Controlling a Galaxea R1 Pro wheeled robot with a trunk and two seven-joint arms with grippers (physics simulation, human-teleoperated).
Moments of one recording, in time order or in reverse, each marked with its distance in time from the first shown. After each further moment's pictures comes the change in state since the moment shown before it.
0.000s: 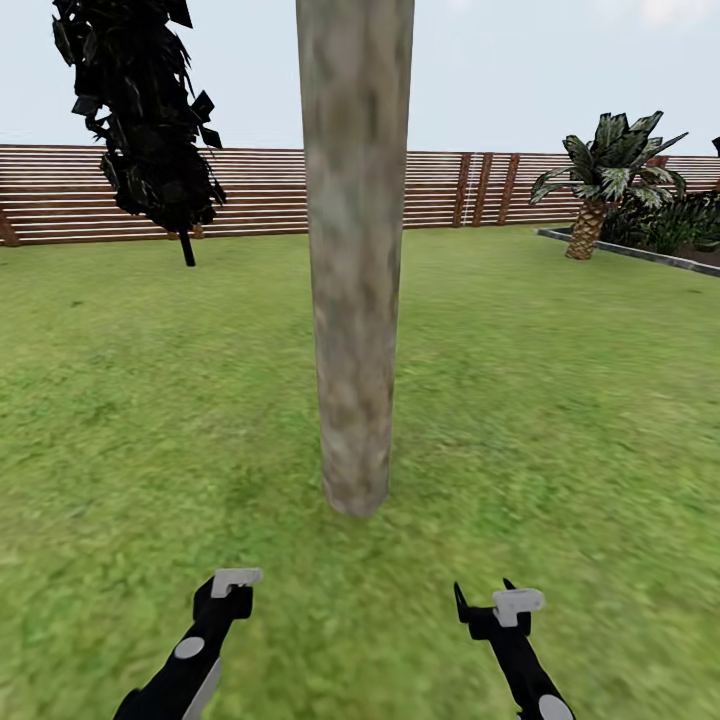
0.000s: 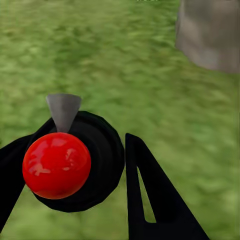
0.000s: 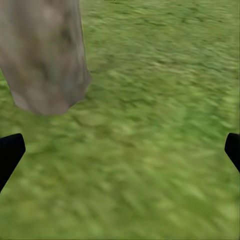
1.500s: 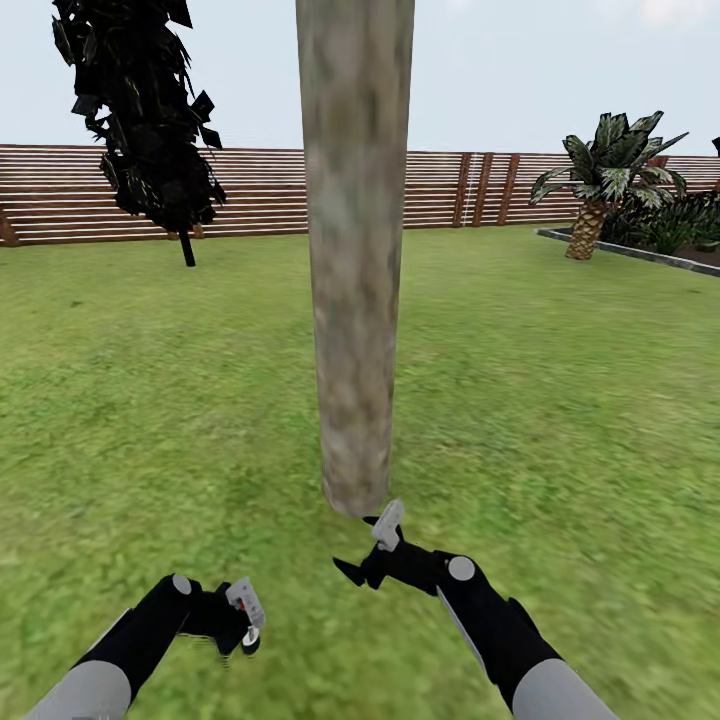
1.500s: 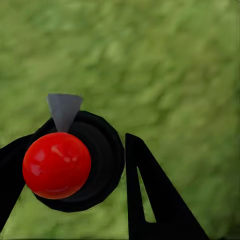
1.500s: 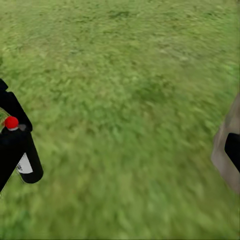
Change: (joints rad) left arm -0.131 0.118 -0.020 -0.052 -0.662 0.329 -0.935; right arm -0.296 0.099 0.256 -0.070 0.134 0.322 0.640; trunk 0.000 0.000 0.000
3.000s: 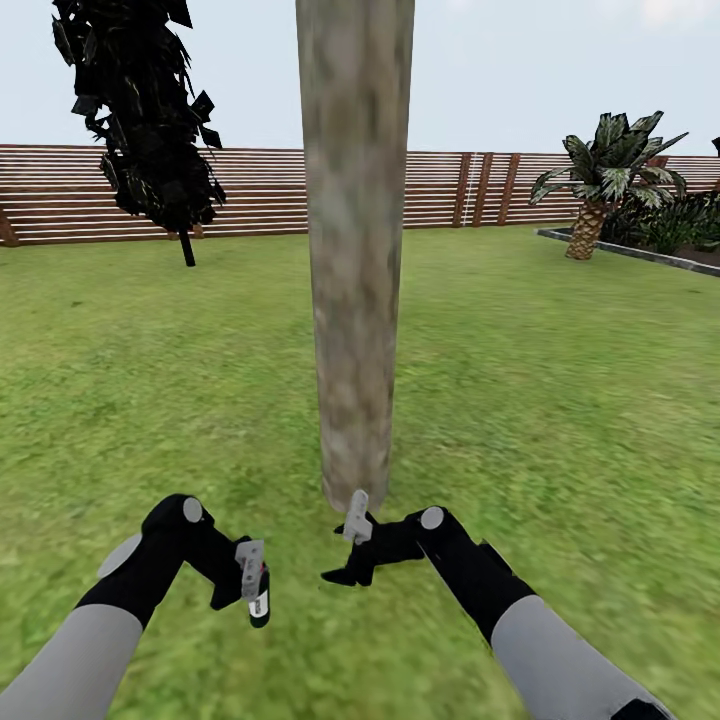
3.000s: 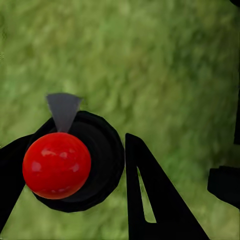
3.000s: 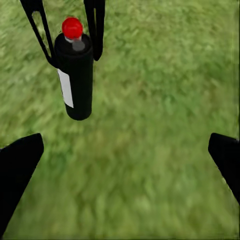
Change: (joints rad) left arm -0.094 0.002 -0.053 -0.349 -0.222 -0.073 -0.642; right arm -0.163 0.015 0.139 -0.003 0.172 0.212 0.293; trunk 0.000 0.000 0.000
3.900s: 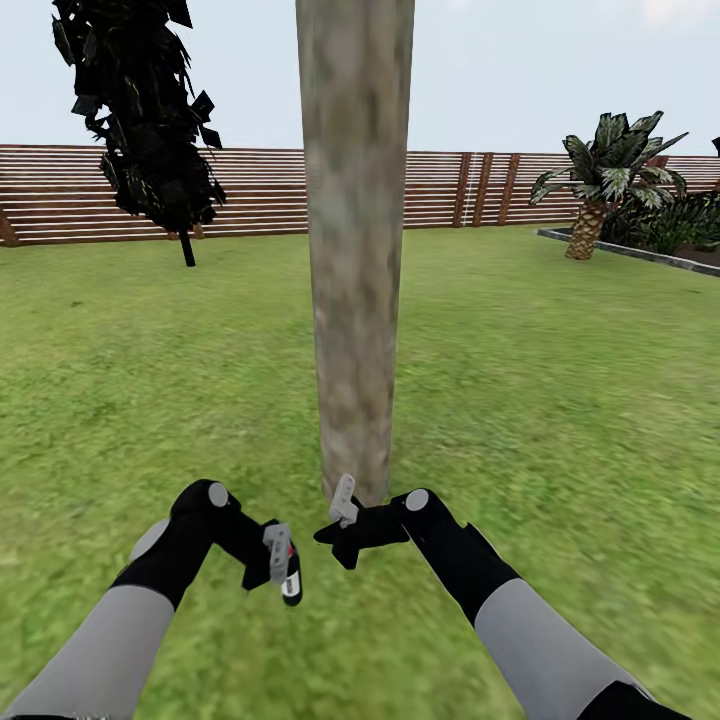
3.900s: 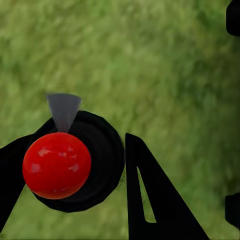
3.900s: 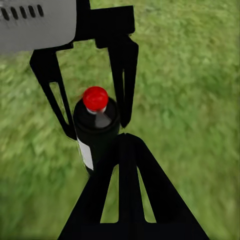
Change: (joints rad) left arm -0.052 -0.086 -0.004 0.010 0.006 -0.021 0.006; right arm -0.045 0.048 0.003 -0.021 0.000 0.075 0.002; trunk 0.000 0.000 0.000
